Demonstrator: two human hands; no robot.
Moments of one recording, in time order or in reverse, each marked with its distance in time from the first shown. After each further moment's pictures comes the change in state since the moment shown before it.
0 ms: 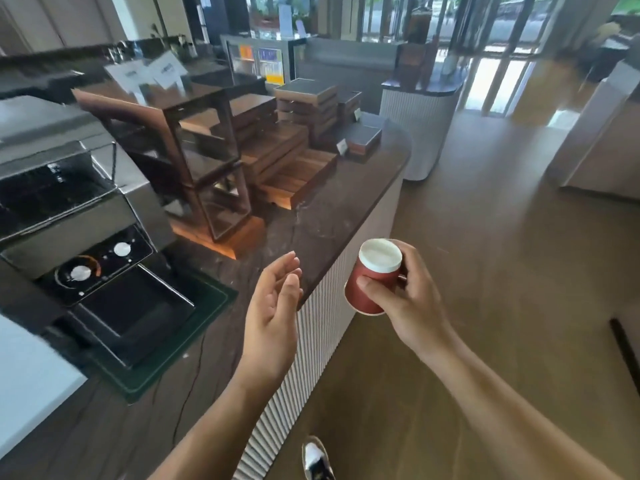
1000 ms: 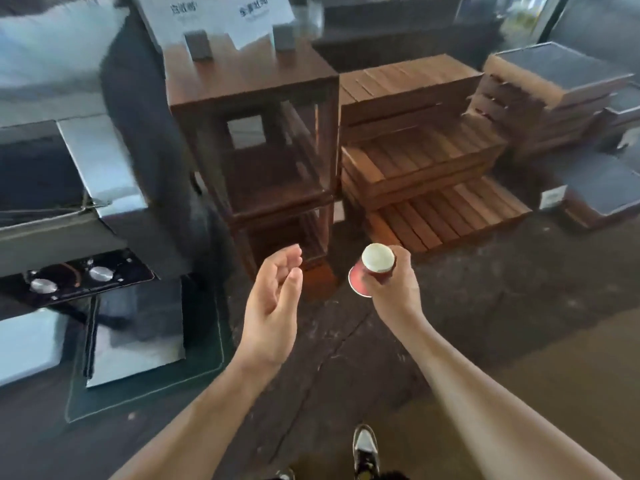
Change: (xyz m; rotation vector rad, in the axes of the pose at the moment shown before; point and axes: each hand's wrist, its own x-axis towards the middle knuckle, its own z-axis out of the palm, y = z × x) left_hand 0.334 -0.133 0.016 0.191 0.622 -0.156; right_hand 0.444 0.188 0.223 -0.137 -0.550 0.134
